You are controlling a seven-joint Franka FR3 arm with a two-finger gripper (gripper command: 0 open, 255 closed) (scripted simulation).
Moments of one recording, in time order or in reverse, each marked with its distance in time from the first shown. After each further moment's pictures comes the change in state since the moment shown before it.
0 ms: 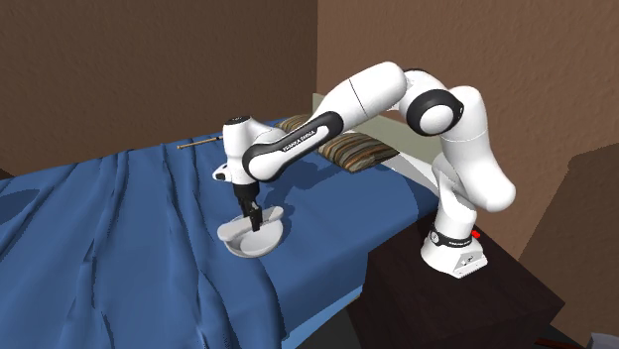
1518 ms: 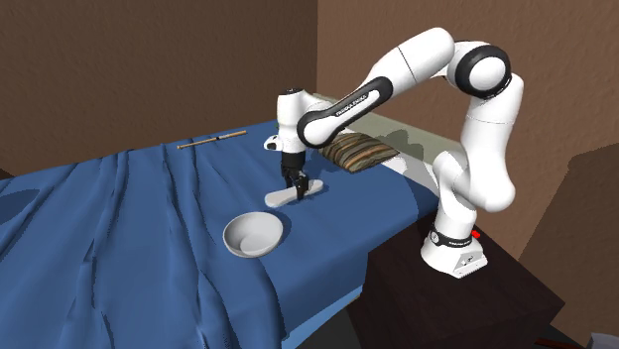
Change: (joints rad) arm -0.028 -0.455 -0.100 -0.479 -0.173 0.053 -0.073
